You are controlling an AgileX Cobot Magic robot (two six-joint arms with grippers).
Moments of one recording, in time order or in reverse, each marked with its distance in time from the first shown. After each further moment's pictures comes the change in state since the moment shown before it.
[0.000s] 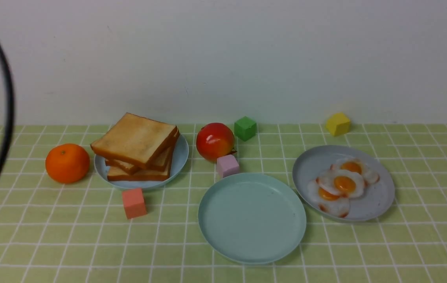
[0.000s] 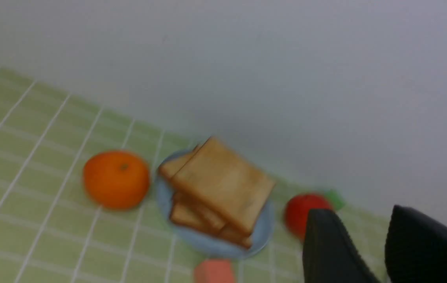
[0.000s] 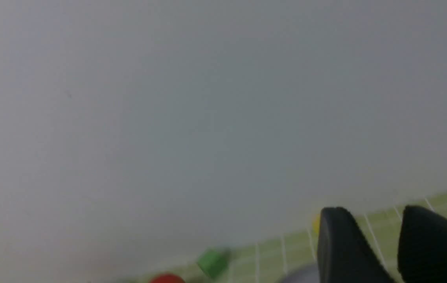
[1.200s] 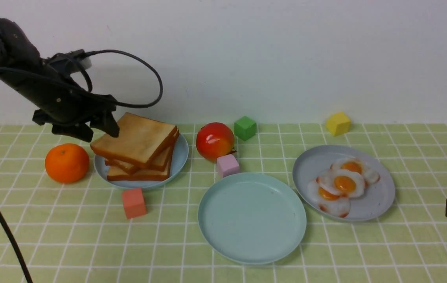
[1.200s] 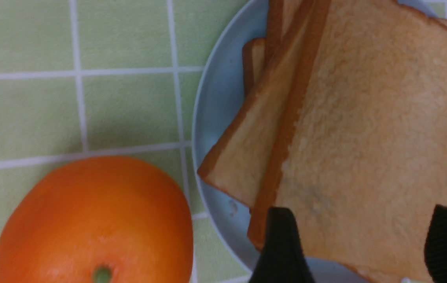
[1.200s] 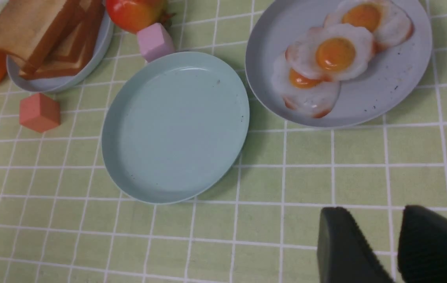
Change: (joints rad) right arm 0.000 0.162 0.034 0.349 0.435 -0.445; left arm 0.156 1.288 -0.972 -0.423 0.471 0.804
